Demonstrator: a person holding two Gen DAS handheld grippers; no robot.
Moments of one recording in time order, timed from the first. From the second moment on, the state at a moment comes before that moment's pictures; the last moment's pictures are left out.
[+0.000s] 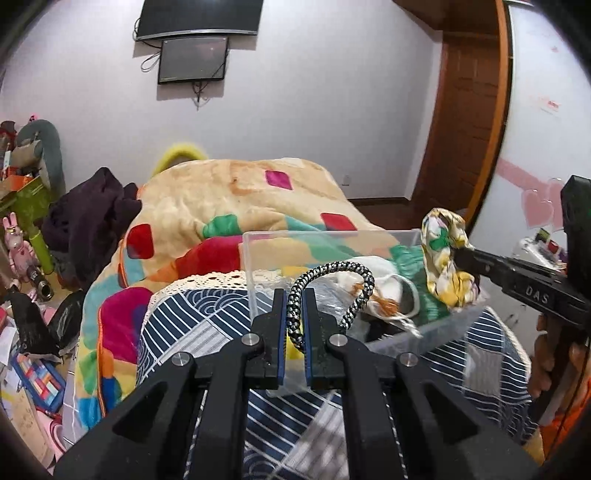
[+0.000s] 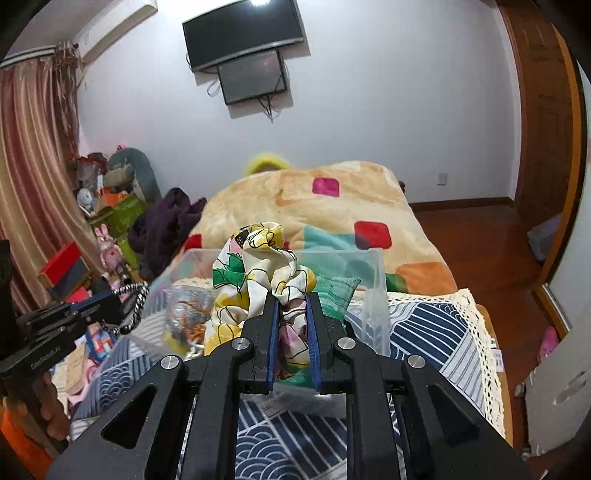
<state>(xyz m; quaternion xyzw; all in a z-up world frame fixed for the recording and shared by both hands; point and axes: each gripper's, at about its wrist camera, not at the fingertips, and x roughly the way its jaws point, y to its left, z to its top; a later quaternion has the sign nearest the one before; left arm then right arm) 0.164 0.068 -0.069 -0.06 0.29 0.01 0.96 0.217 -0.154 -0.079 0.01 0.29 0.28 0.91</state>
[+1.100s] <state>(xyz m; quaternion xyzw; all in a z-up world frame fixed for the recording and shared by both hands) 0.119 0.046 -0.033 -0.07 0.23 -0.03 0.97 0.177 -0.165 -0.056 -0.01 0.24 0.29 0.93</state>
